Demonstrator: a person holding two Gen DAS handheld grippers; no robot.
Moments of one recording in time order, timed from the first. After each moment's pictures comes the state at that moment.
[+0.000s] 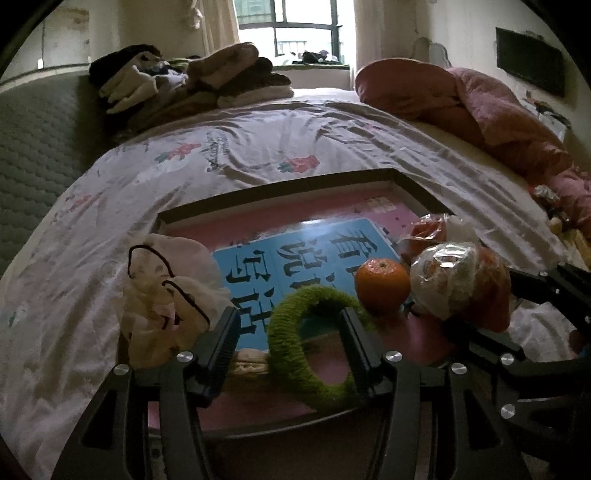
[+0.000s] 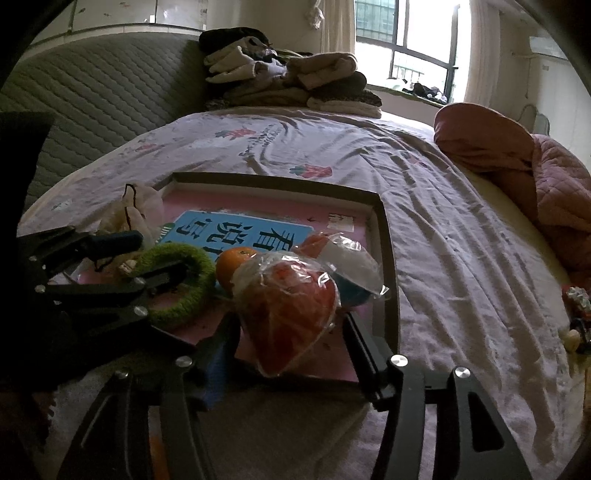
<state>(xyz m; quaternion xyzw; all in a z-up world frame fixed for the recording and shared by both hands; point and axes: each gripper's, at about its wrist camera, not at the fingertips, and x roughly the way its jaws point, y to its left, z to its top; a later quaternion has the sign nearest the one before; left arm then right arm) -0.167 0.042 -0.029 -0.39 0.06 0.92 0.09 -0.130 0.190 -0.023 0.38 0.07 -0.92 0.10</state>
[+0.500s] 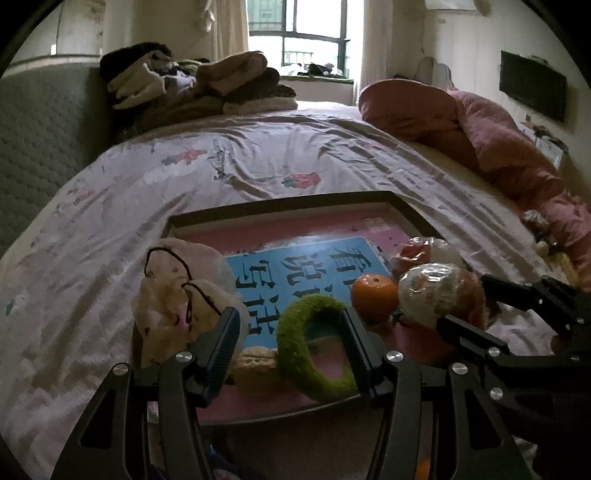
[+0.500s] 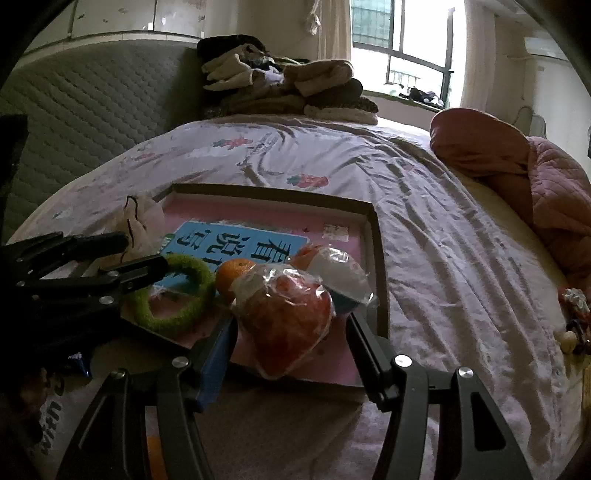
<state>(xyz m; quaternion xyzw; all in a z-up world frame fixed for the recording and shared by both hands) -0.157 0.025 -0.012 -0.37 0.02 0.92 0.10 -0.128 0.193 -0.013 0.37 0.06 -0.92 0.09</state>
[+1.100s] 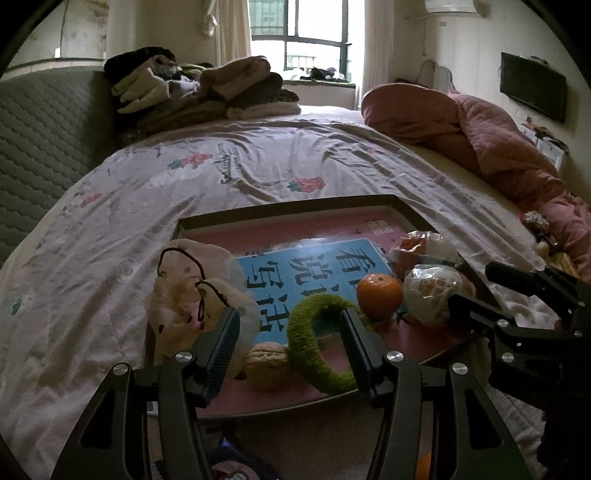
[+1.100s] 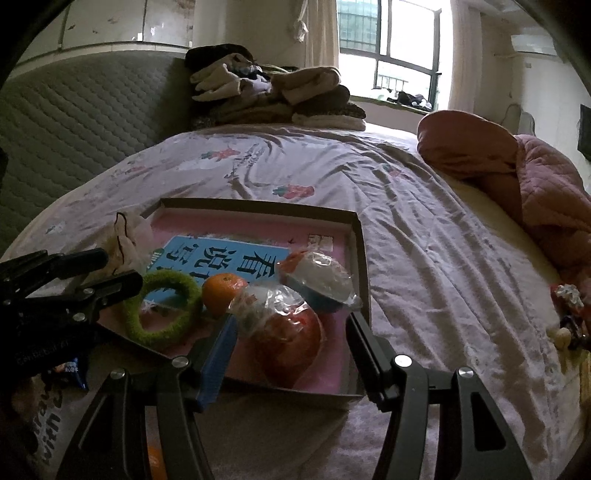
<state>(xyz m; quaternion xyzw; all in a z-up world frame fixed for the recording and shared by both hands) -0.148 0.020 -0.007 -0.36 0.03 0.93 0.09 -0.130 0.201 -0.006 0.36 0.05 -0.93 0.08</state>
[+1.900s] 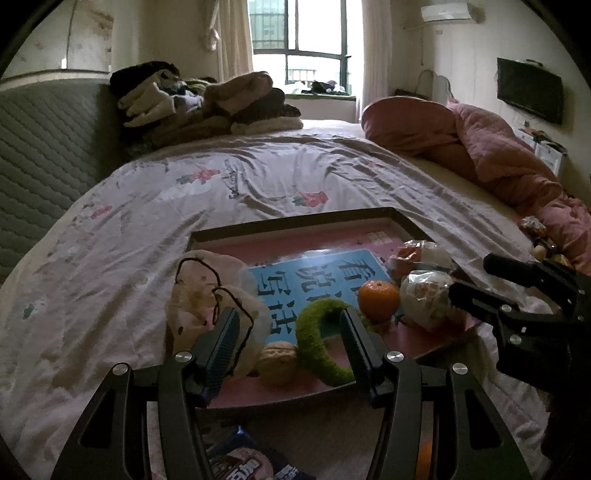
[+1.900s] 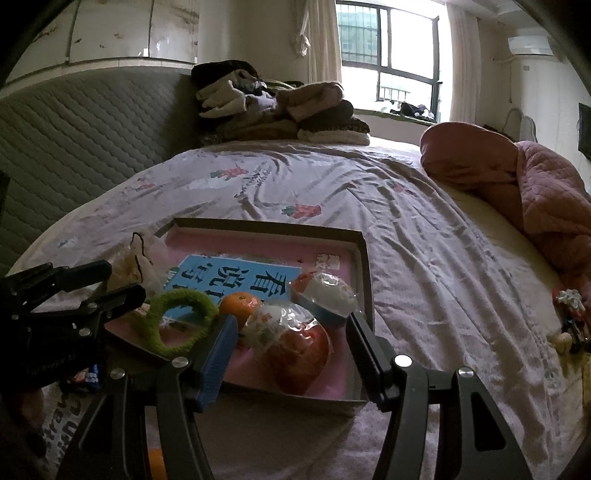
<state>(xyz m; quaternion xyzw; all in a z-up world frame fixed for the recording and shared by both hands) -0.128 0.014 0.006 -0.33 0.04 0.94 0.08 -0.120 0.198 0.009 0.33 0.03 -0.94 0.09</state>
